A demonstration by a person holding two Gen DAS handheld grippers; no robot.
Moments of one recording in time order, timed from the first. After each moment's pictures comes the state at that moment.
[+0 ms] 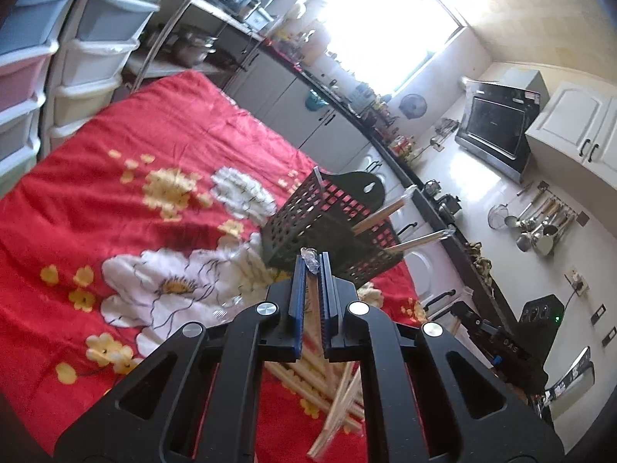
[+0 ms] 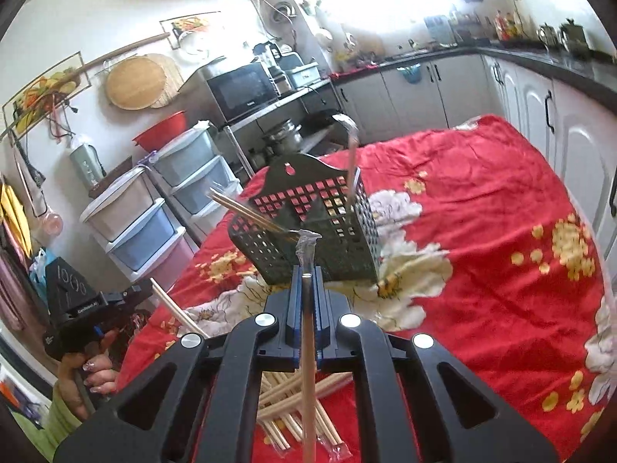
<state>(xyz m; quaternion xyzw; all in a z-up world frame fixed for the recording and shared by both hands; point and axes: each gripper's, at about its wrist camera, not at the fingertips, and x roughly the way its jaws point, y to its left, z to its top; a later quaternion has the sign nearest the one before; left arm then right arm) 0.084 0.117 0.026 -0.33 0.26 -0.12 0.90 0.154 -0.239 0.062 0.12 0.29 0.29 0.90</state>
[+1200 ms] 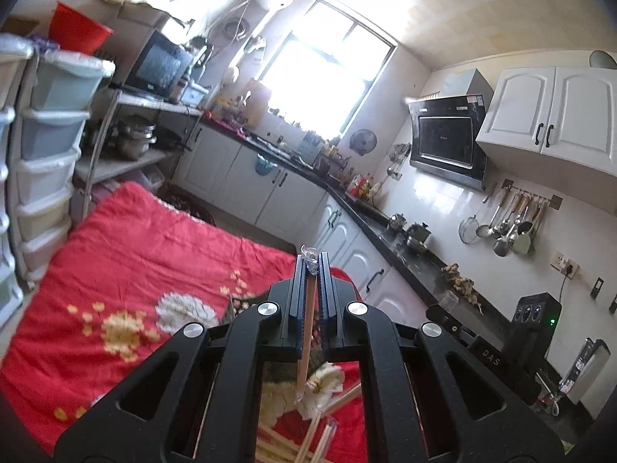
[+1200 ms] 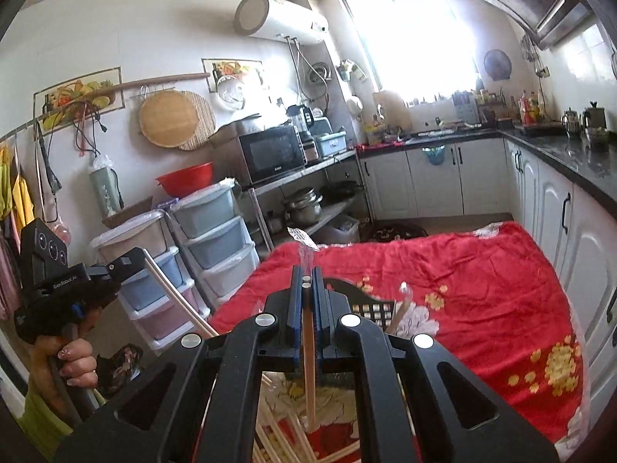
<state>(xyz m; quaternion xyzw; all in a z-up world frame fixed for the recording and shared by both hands) 0.110 0.096 0.152 -0.24 0.13 -0.15 0.95 0.169 -0.215 0.150 0.09 0.15 0.30 0.94</state>
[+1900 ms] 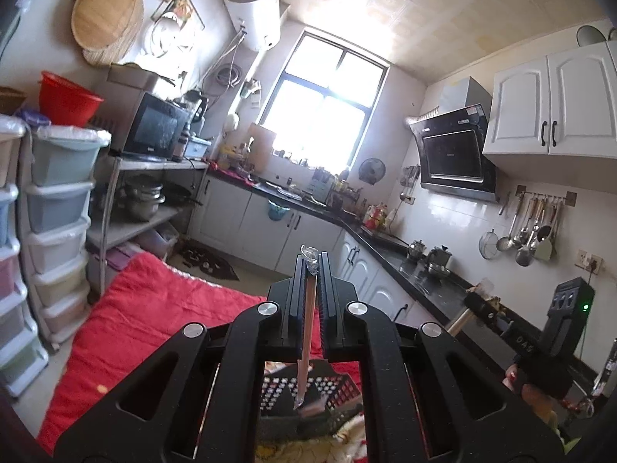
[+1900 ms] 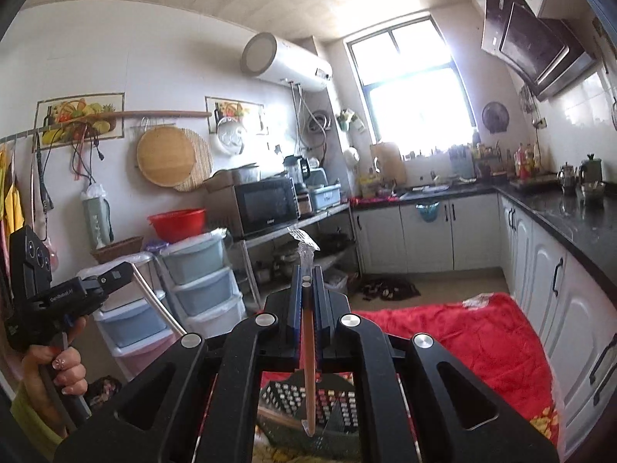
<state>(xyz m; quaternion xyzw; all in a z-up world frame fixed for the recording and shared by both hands) 0.134 0.095 0.210 -0.18 0.07 -0.11 0.98 0.191 -0.215 0.211 0.08 0.06 0.28 0.96</state>
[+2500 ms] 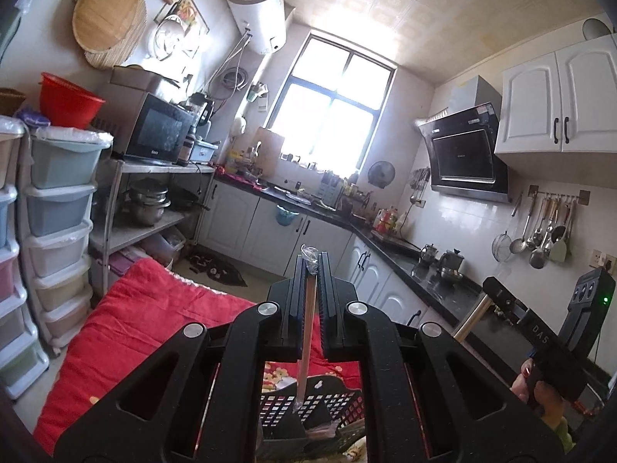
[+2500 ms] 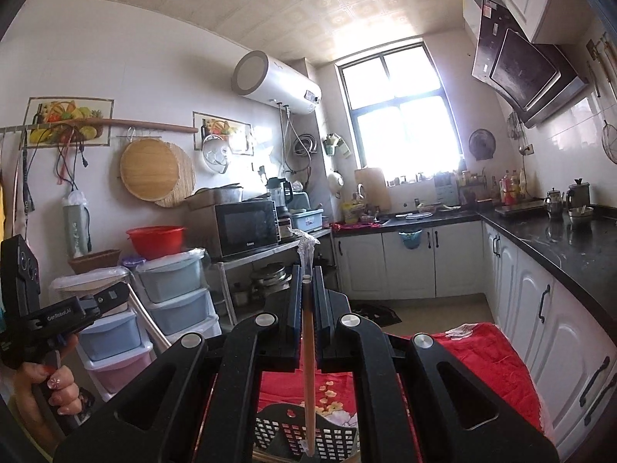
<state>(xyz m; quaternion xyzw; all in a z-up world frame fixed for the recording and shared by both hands) 0.166 0.086 0.199 -0.18 0.06 -0.09 0.98 0.216 -0.211 0.212 0.07 0.02 0.24 0.97</state>
